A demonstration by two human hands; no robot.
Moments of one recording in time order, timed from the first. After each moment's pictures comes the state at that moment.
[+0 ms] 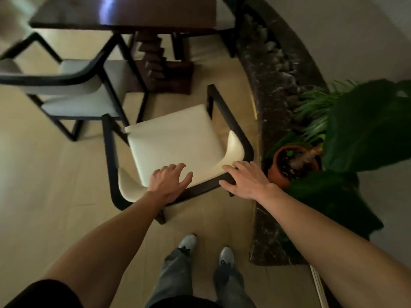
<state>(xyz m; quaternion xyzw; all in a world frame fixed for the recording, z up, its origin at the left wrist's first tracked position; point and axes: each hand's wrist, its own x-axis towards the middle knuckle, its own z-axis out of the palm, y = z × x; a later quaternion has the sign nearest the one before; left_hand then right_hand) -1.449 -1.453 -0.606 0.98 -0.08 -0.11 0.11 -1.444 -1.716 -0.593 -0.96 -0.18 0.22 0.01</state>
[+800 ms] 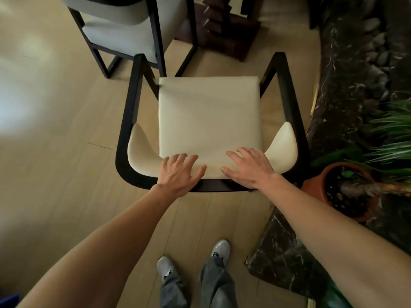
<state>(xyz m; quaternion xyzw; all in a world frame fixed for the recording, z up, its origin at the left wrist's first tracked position) -1.445 -1.431 -0.712 0.97 0.12 -0.14 0.13 -1.330 -1.637 -0.716 -0.91 -0.35 0.22 -0.02</state>
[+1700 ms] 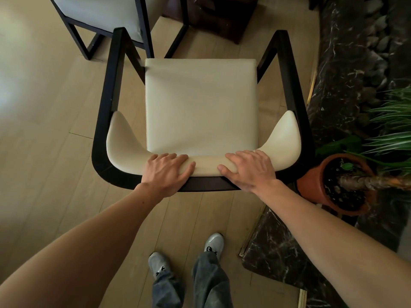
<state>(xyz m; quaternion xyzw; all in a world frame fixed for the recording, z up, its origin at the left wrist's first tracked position) -1.453 -1.415 -0.766 0.98 0.09 -0.15 0.11 -1.347 -1.648 -0.770 -0.93 -0.33 0.17 0.00</state>
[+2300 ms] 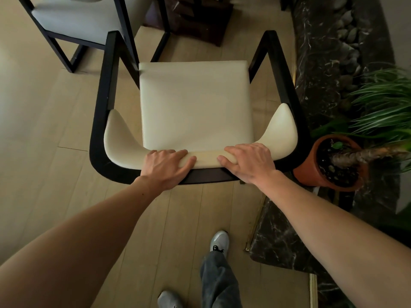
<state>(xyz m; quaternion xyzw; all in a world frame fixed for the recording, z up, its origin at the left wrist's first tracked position) -1.456 -1.416 -0.774 0.99 0.03 -0.10 0.13 -1.367 -1.660 -0.779 -0.95 -0.29 0.12 0.02</state>
